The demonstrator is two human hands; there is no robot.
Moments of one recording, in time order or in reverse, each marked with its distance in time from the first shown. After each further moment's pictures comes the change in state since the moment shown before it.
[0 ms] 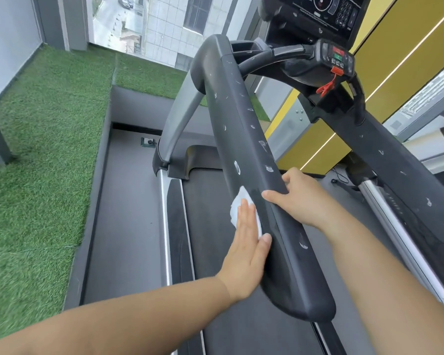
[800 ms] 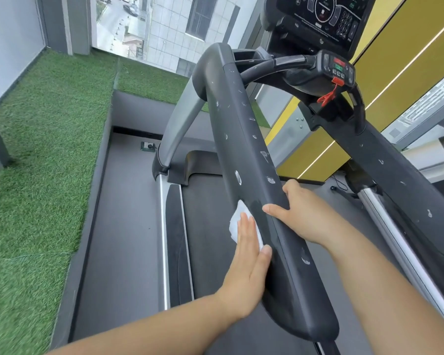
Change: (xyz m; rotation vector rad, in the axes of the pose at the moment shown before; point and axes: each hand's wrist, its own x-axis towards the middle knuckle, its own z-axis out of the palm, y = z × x) left_hand 0.000 0.007 0.000 -0.107 0.021 0.010; right_hand -0.005 -0.006 -0.005 -0.148 -0.045 -0.058
